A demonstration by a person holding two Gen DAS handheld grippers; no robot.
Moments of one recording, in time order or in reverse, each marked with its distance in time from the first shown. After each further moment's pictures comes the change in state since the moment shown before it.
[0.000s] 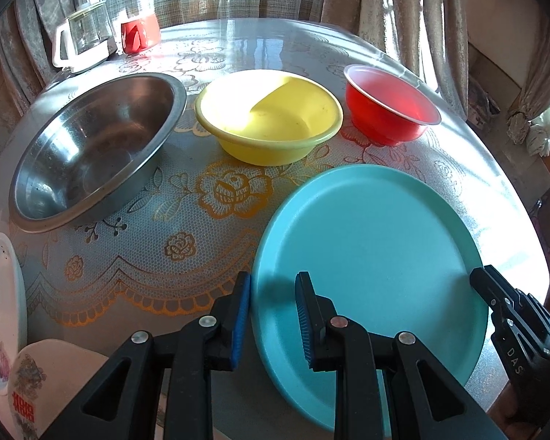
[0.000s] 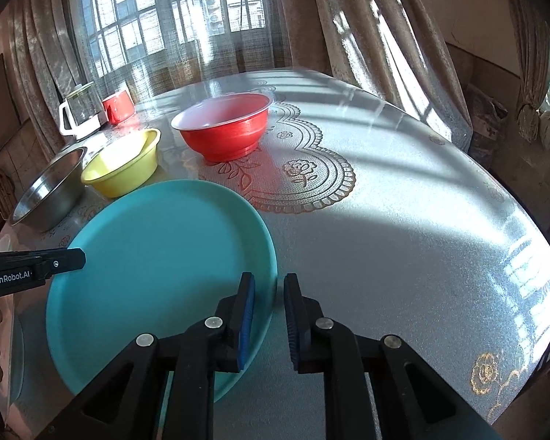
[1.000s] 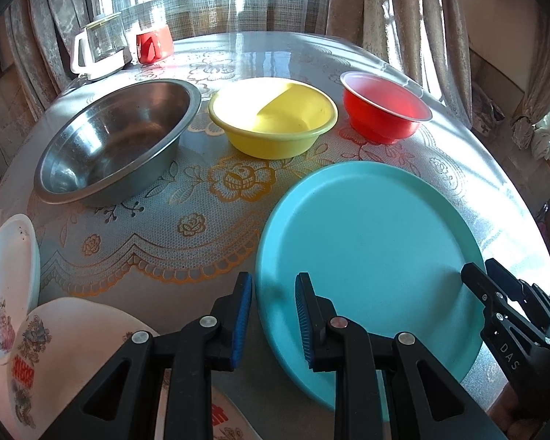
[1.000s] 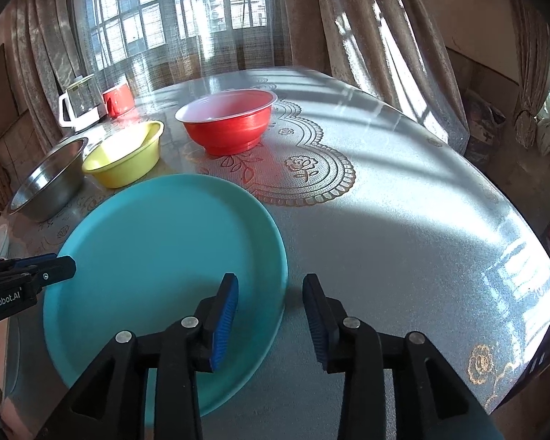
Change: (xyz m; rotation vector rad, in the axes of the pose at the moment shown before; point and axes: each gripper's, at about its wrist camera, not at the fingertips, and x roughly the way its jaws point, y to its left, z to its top) left arm -0.022 -0.005 -0.022 -0.012 -0.066 0.040; right arm -0.004 0.009 -0.005 -0.041 0.011 -0.022
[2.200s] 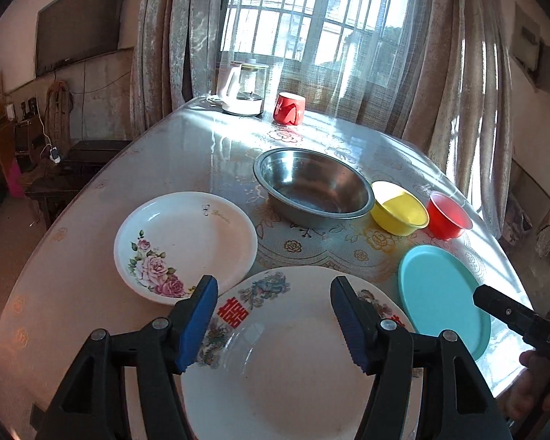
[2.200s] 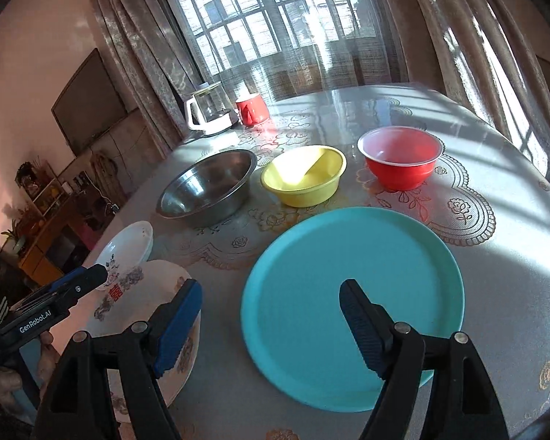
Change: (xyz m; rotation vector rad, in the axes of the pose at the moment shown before) left arm -0.128 0.150 -0.082 -0.317 -0.305 0.113; right arm -0.056 0.094 0.021 -0.099 0.000 0.520
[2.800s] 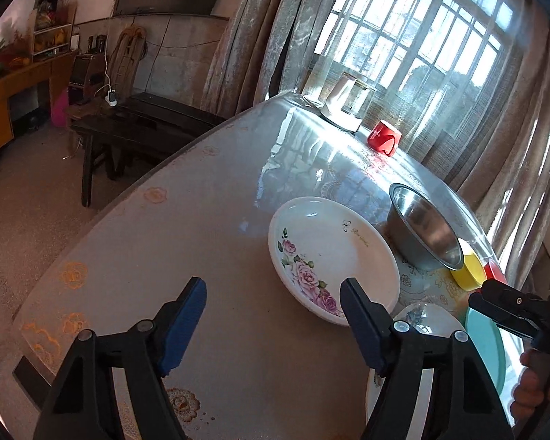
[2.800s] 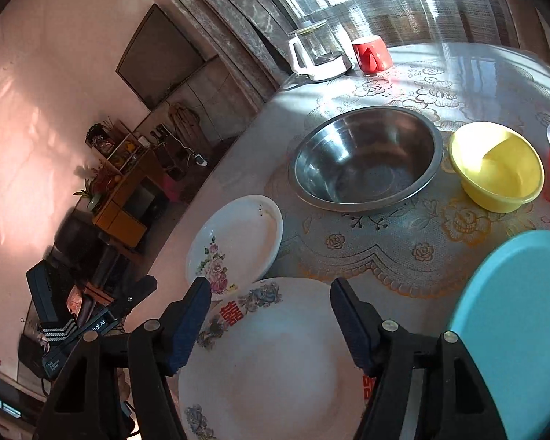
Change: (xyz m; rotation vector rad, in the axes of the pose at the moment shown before) left arm 0.004 0.148 -0.005 -0.302 0.002 0.082; right arm 0.105 0.109 0.041 -0.055 0.249 0.310
